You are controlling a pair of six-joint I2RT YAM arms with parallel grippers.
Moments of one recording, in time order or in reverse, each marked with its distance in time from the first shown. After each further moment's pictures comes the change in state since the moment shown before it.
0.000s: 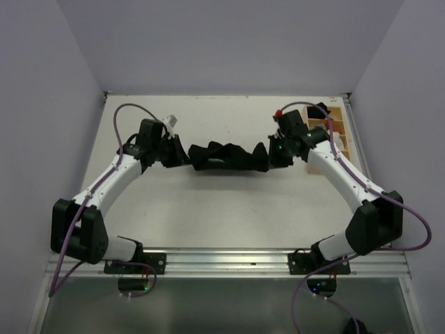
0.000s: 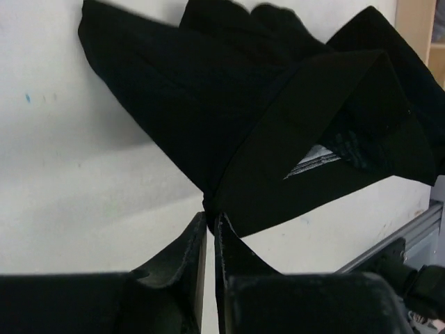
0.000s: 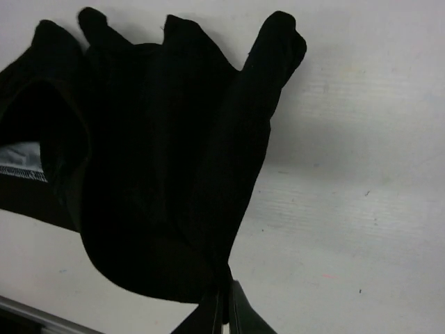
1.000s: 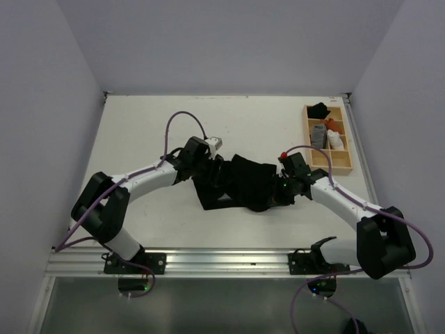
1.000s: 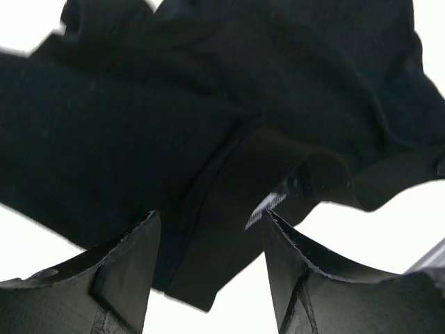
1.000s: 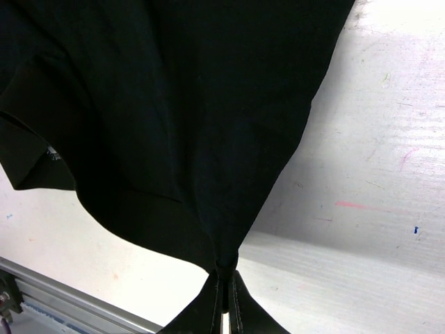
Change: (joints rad) left arm -0.336 0.107 -0.210 0.247 -0.134 0.144; right arm 0.001 -0.260 -0.740 0.332 -0.178 0.143
